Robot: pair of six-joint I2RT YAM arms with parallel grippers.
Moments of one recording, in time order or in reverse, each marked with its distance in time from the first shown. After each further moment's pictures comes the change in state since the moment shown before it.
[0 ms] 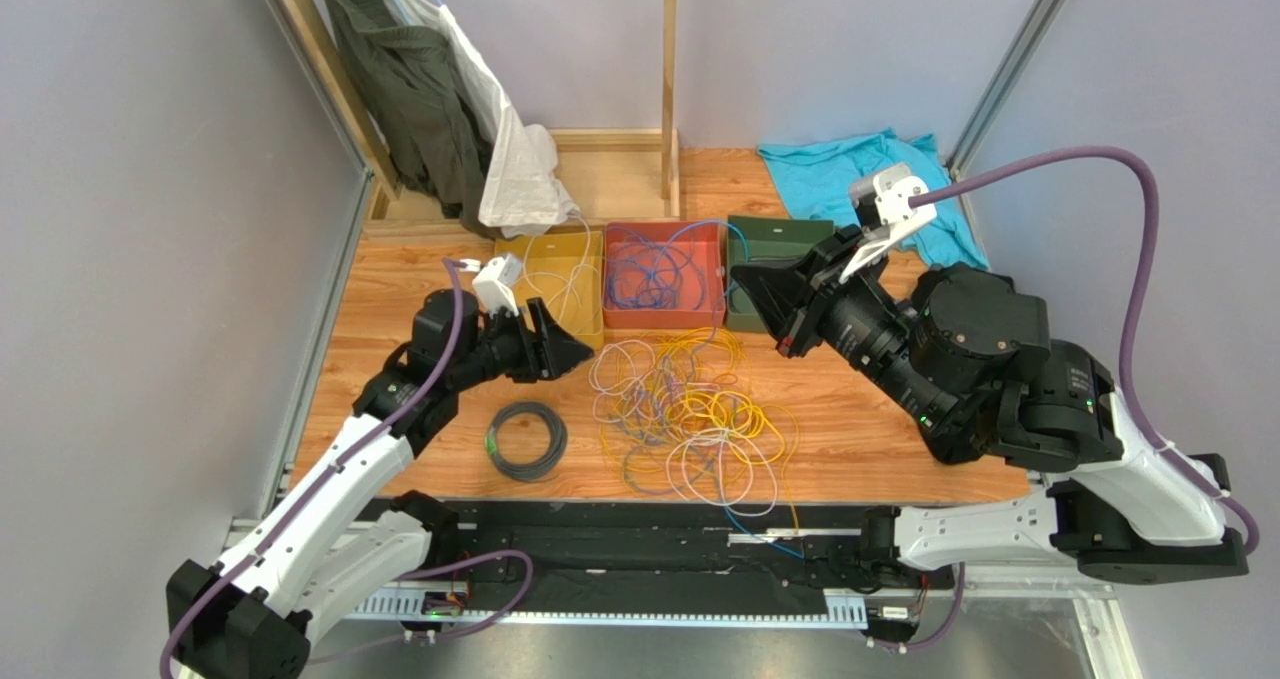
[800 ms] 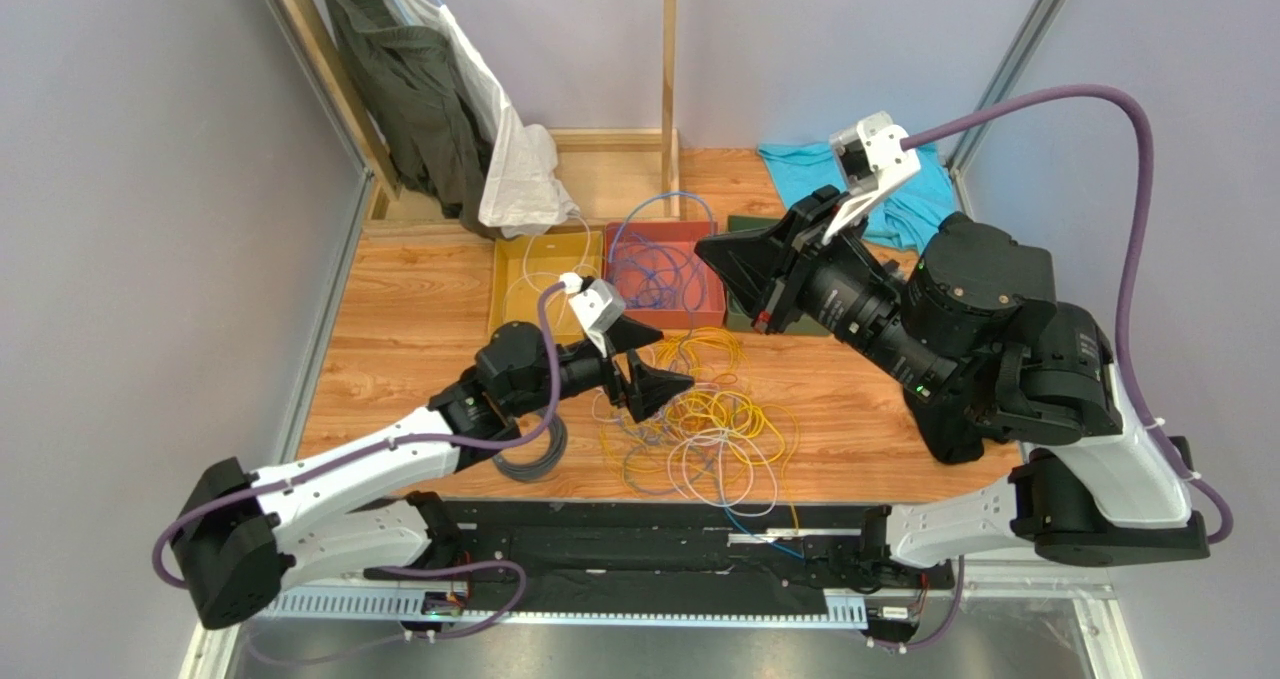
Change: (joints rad) left arm -0.448 0.146 -0.073 0.690 -0.092 0.342; right arm 0.001 0.188 0.328 -0.112 -0.076 0.060
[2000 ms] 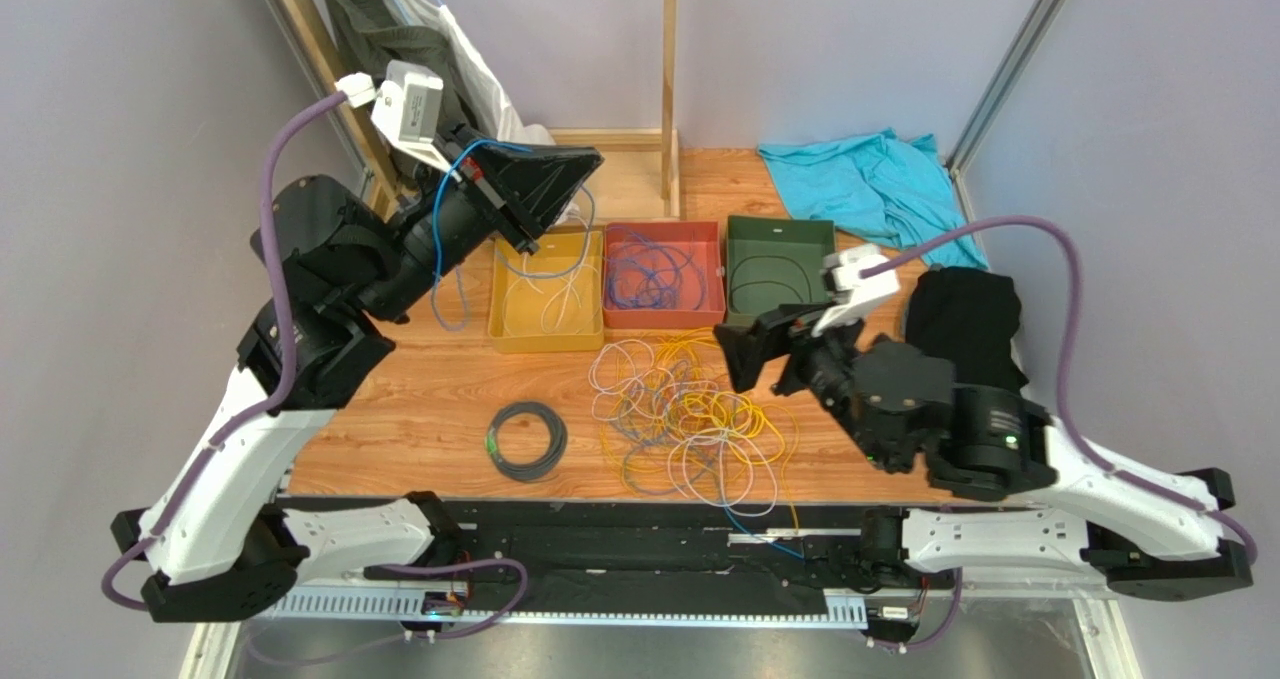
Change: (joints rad) left arm 0.058 0.098 1.084 -0.689 -0.222 -0.072; right arm 0.000 -0.403 -0.794 0.214 0.253 0.053
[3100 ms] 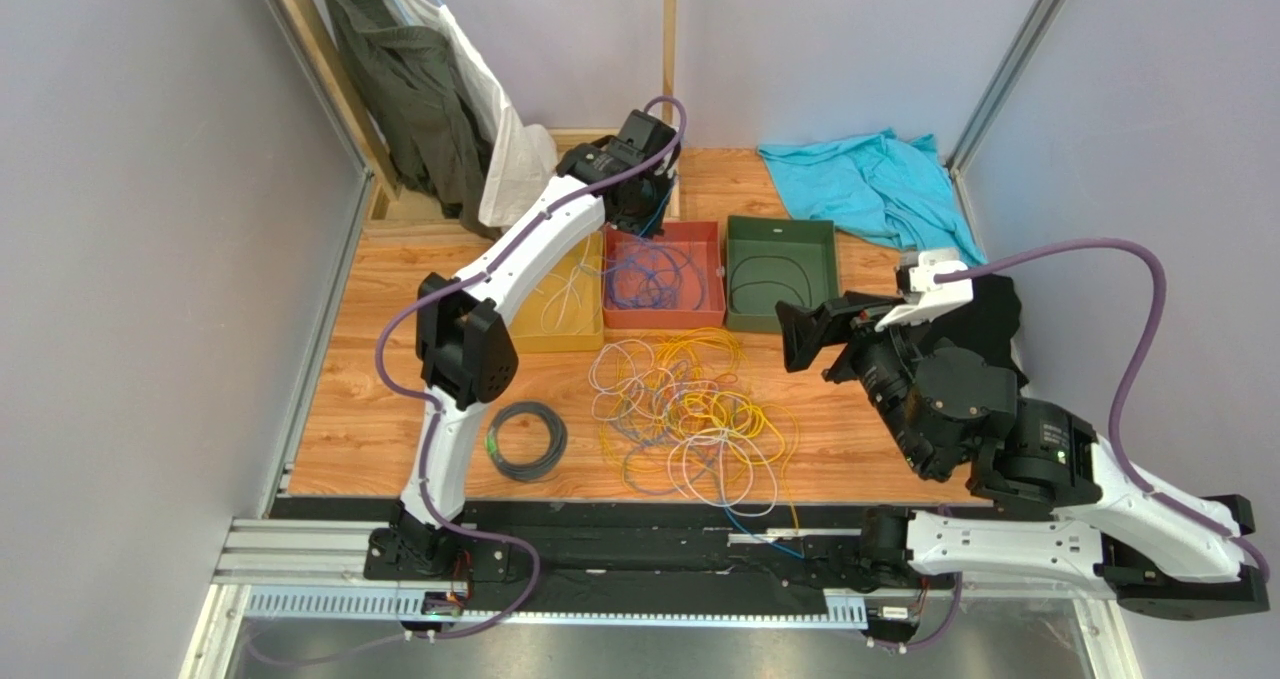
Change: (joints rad) left arm 0.219 1.088 0.536 -0.650 -0.108 0.107; right arm -0.037 -0.102 -0.048 -0.002 0.155 -0.072
